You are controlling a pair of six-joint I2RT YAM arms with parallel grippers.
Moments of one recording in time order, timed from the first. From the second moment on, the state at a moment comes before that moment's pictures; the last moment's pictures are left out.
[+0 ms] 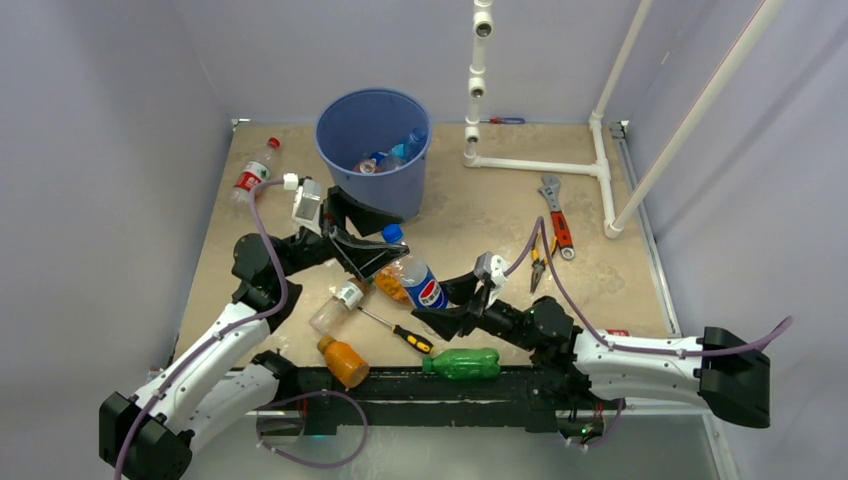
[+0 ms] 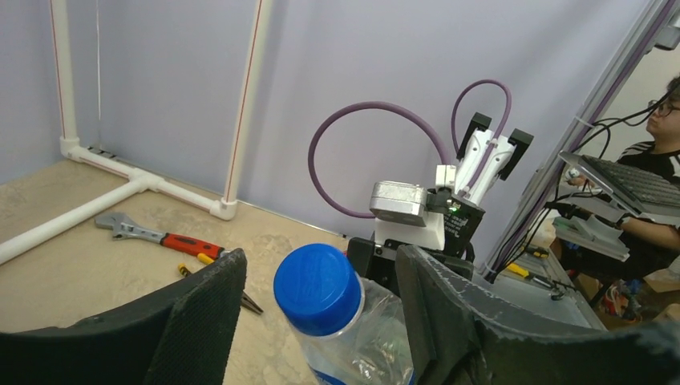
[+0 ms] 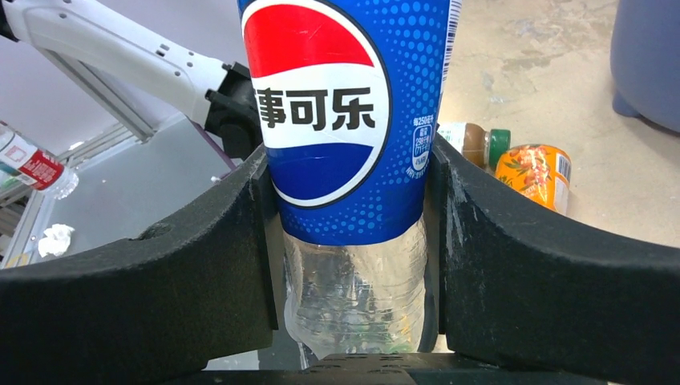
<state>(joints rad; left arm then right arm) -0.50 0.85 0.63 0.72 0.75 -0.68 1.19 0.92 0.27 0.95 0.01 0.31</state>
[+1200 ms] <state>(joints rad) -0.55 0.79 0.63 0.63 0.70 -0.62 1.22 0.85 0.45 0.58 0.15 0.38</state>
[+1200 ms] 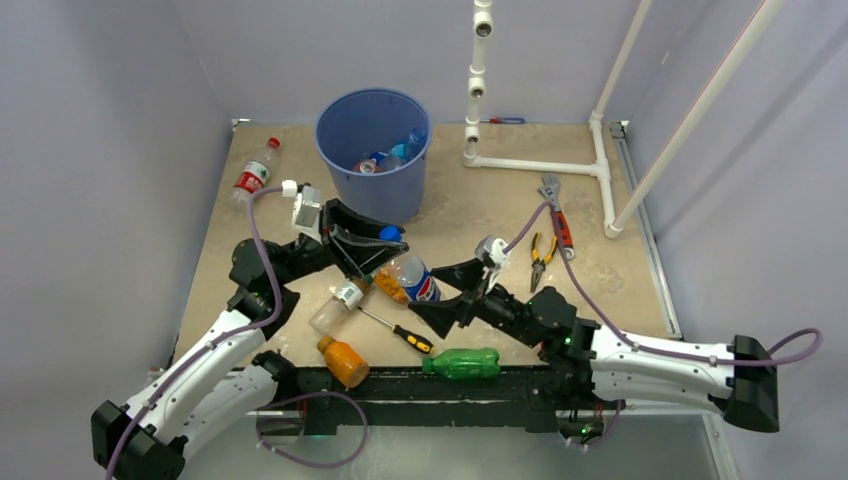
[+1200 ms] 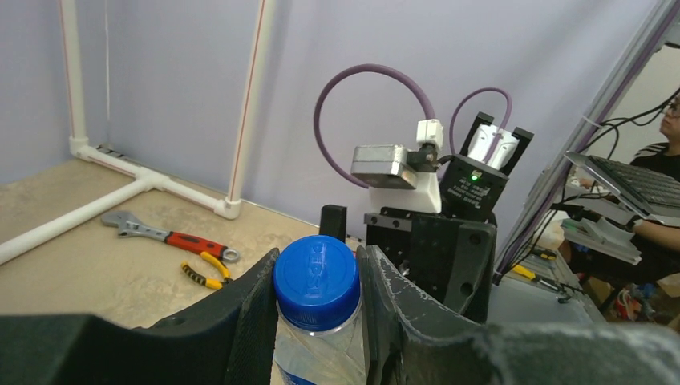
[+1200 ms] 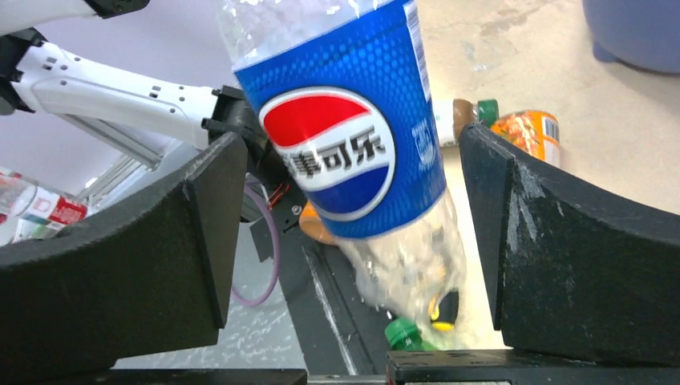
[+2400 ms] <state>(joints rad) -0.55 1.00 1.21 0.53 -0.05 -0.14 1.22 0.36 0.34 0.18 0.43 0.52</state>
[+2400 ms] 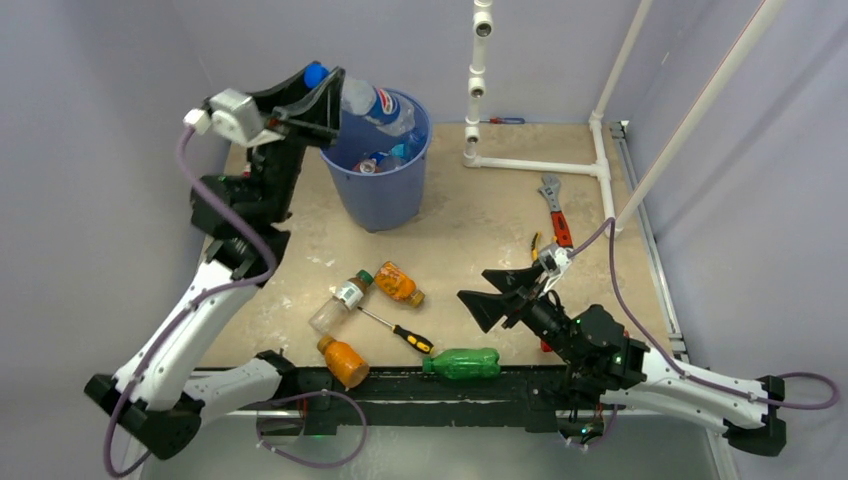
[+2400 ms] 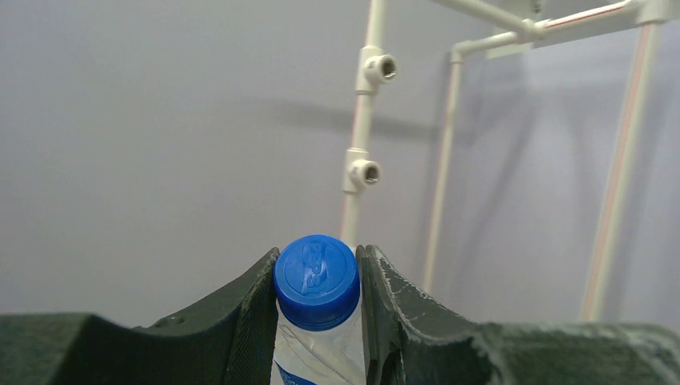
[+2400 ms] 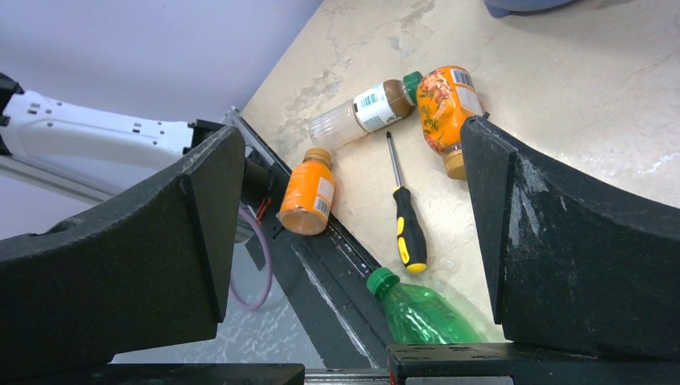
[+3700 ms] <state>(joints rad) -0.48 1.68 1.29 0.56 -0.04 0.10 1.22 0.39 0.27 0.13 0.42 0.63</state>
